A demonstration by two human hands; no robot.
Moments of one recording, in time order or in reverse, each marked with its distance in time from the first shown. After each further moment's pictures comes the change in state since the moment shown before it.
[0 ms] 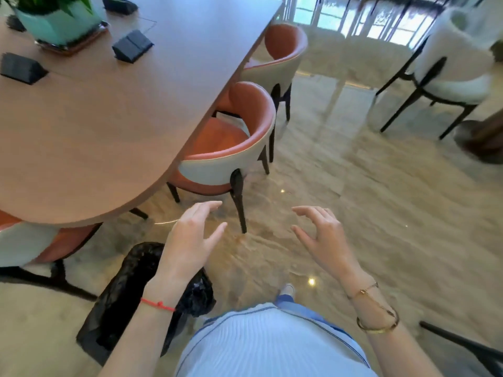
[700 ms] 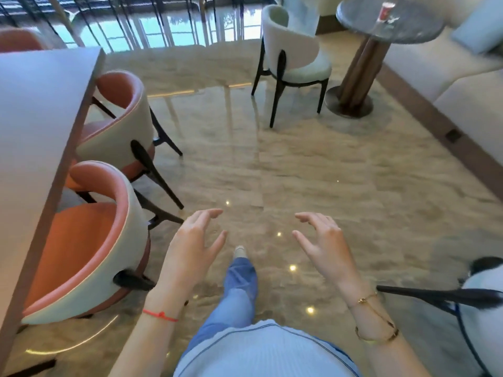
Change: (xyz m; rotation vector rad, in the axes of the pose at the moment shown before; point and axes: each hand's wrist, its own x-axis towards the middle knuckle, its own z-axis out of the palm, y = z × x) left_hand 0.234 0.237 0.203 -0.051 -0.338 0.395; right_hand 0.043 0.232 -0.177 -0.018 0.377 0.462
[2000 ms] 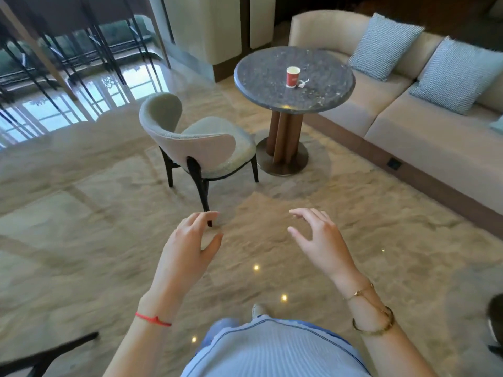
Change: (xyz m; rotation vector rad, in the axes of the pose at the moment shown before) left_hand 0.847 0.150 0.147 0.095 -0.257 0.397; right_hand 0.719 0.221 -0.159 -0.051 0.297 0.286
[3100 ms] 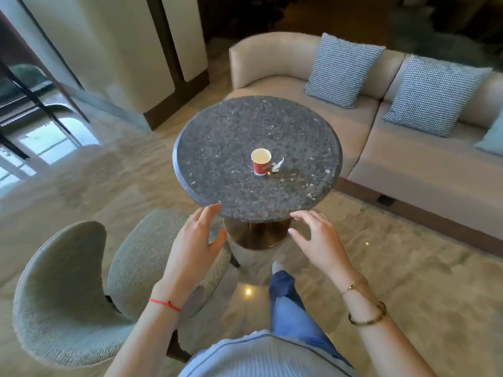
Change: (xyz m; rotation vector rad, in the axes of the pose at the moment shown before) left_hand 0.706 -0.006 0.094 -0.040 -0.129 0.276; right_hand 0.602 0.165 -0.015 -0.007 0.156 0.256
